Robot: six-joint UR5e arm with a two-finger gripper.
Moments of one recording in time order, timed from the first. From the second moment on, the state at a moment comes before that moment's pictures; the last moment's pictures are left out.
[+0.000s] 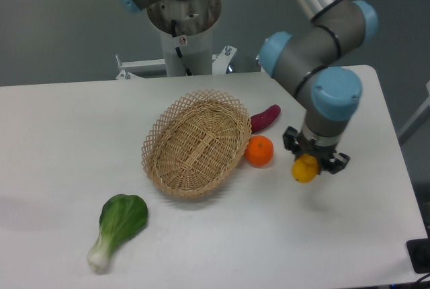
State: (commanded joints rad) arm 2.57 -1.96 -1.62 -1.08 1.59 1.24
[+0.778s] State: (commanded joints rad) arm 2.45 -1.88 -1.77 -1.07 1.47 1.24
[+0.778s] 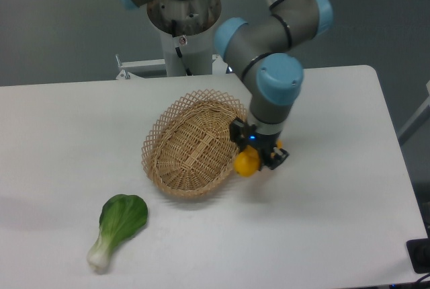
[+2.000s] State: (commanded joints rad) arm 2.33 -1.87 -1.87 -1.07 1.47 1.22
